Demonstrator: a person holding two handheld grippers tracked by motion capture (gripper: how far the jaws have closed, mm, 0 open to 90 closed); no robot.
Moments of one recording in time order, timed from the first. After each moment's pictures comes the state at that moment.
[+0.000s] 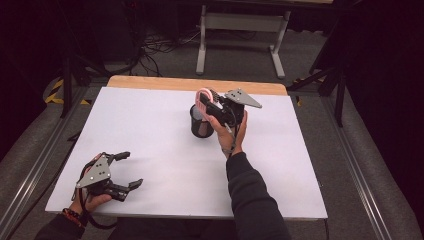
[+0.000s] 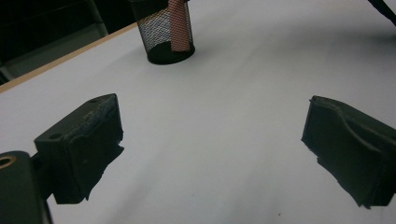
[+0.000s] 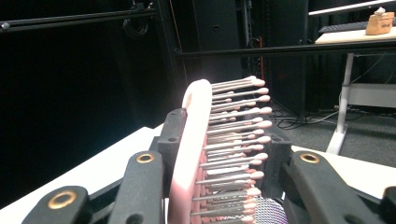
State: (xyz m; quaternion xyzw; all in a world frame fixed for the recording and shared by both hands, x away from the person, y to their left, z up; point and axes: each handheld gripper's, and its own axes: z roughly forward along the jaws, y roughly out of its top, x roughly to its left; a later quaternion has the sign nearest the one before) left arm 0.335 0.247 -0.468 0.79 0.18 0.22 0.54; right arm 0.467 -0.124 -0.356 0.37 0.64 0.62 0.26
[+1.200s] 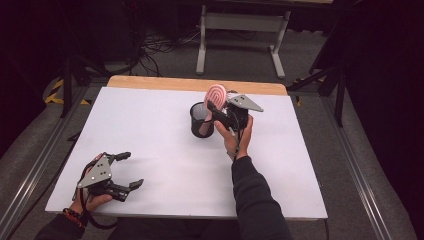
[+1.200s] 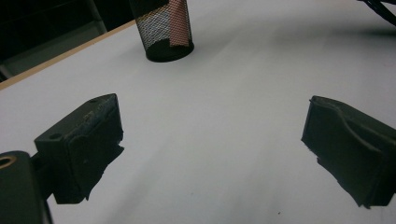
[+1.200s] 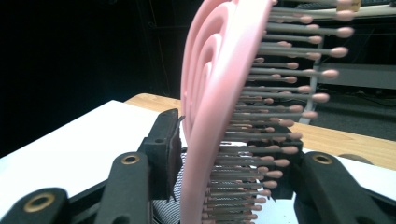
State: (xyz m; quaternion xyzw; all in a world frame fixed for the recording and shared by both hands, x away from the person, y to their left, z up) left arm 0.336 0.245 -0.468 0.80 0.18 0.22 0.54; right arm 0.474 -0.141 -0.380 0.40 0.66 0.57 0.29
